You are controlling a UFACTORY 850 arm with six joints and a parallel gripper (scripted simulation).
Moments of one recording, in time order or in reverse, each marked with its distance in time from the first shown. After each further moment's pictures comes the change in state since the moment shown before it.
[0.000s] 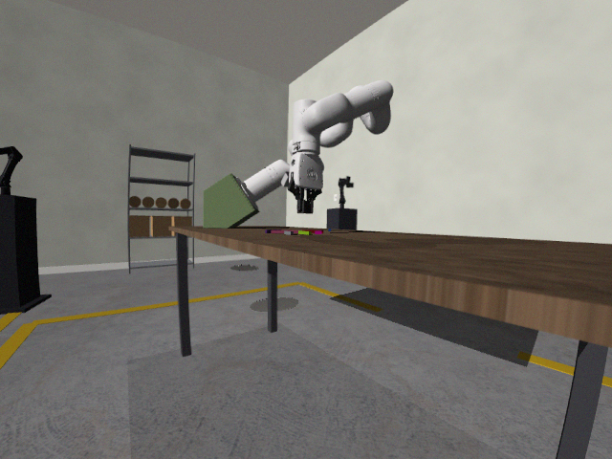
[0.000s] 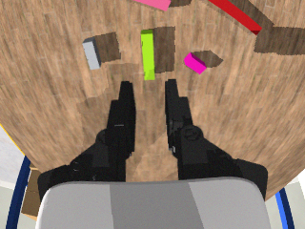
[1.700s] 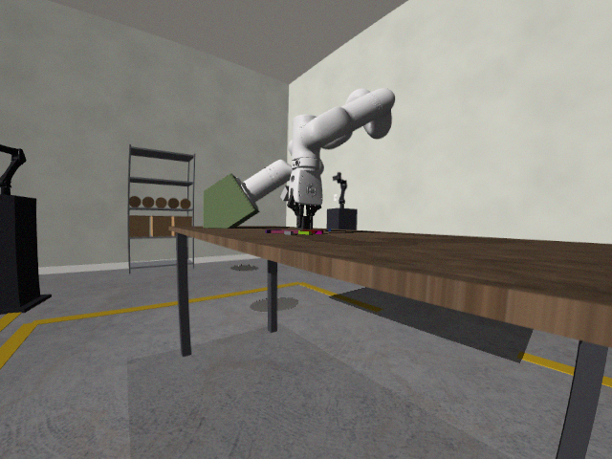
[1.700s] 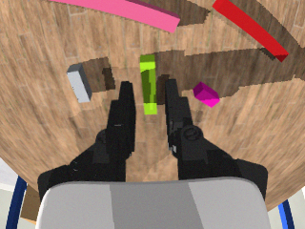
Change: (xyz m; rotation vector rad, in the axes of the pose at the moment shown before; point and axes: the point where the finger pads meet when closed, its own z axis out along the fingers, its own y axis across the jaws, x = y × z) arm 0.000 -0.001 0.047 0.000 0.000 0.000
